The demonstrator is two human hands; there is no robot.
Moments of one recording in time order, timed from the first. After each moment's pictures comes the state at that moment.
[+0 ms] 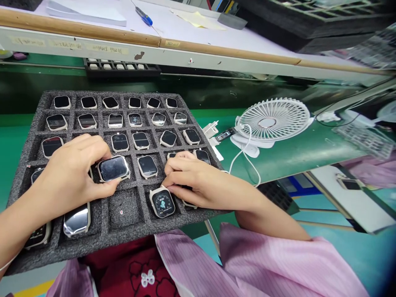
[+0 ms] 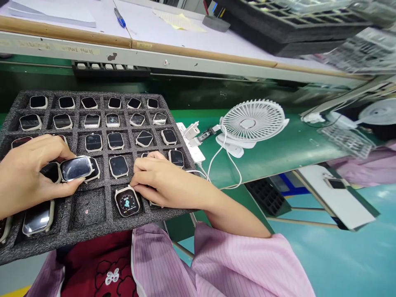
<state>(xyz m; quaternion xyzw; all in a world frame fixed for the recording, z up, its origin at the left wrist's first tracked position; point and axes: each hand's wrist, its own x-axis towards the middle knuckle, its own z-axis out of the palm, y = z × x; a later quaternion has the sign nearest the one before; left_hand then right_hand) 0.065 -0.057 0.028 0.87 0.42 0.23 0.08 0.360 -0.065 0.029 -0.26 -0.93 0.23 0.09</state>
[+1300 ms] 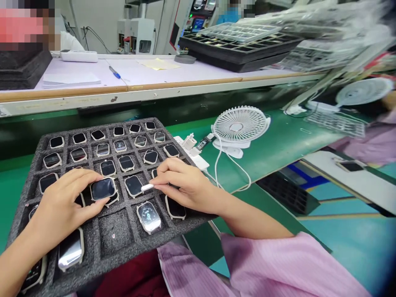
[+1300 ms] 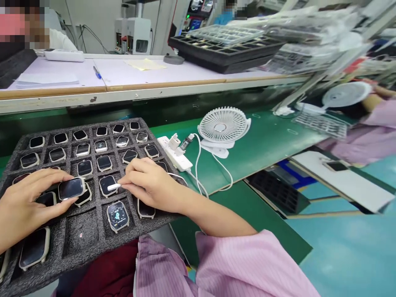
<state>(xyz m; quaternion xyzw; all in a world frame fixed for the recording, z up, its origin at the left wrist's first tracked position) 0.057 -0.055 0.019 0.88 0.36 0.32 0.03 0.364 -0.068 0.023 -0.28 -0.89 0.06 0.36</state>
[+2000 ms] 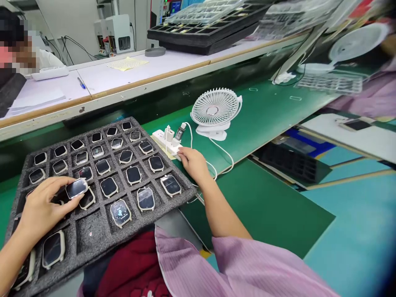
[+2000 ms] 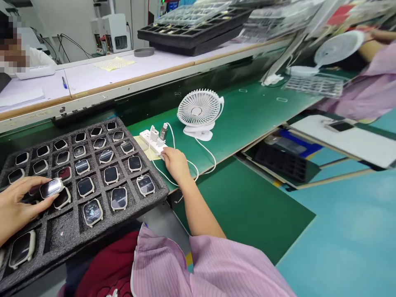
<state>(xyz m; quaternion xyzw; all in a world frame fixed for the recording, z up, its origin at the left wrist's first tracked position) 0.061 -0.047 0.030 0.88 0.41 0.23 -0.03 0.511 -0.045 -0.115 -0.68 -0.63 -0.02 0.37</state>
